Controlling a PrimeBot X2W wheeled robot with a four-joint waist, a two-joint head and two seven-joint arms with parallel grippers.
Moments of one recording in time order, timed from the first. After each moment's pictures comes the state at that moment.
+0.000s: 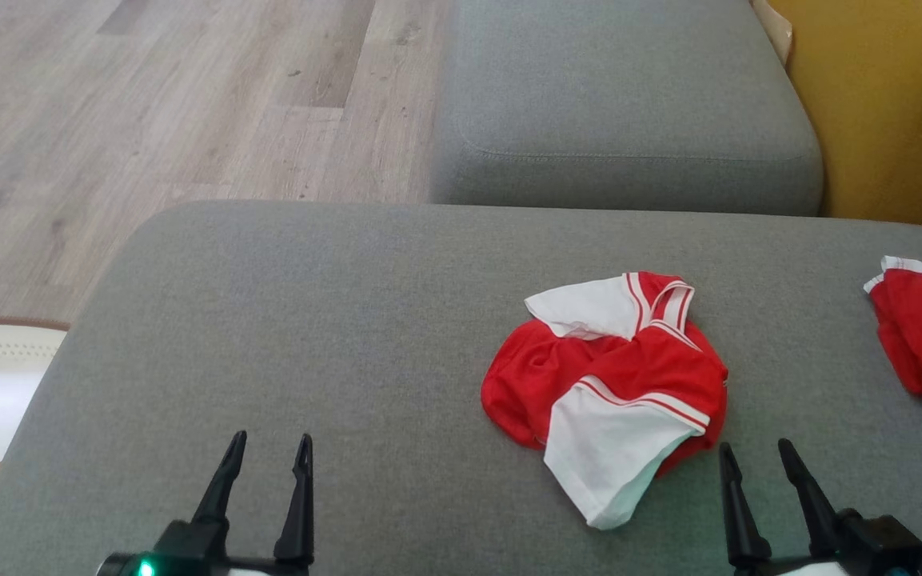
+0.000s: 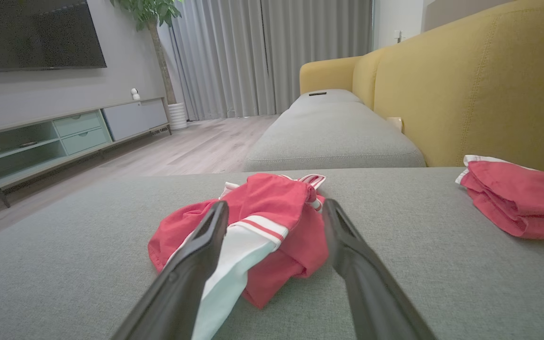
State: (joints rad) left arm 0.24 0.07 -0.21 0.01 -0.07 0.05 -0.25; right arm 0.21 -0.04 0.05 0.20 0.15 0.12 -0.26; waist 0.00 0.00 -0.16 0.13
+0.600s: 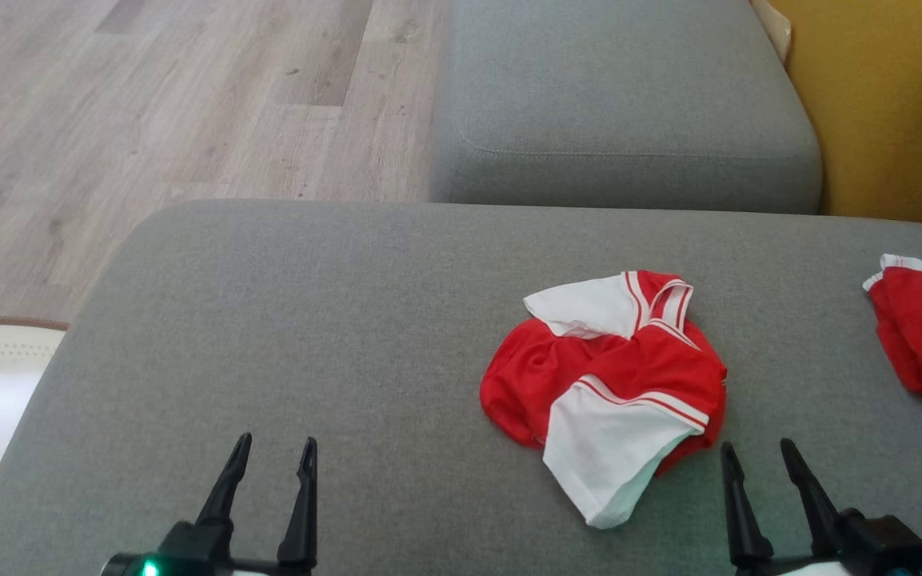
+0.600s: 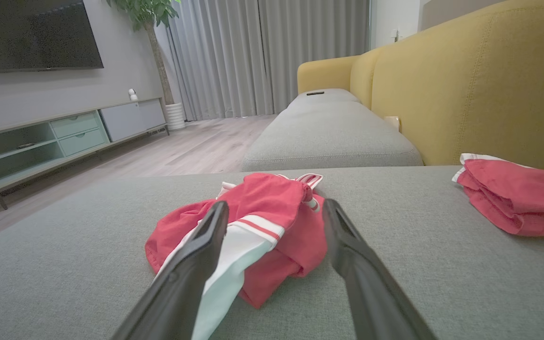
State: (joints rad) left arm 0.24 0.06 -0.21 0.02 -0.06 0.03 -0.25; right arm 0.21 -0.04 0.05 0.20 0.15 0.12 -0.26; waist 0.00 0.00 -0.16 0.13
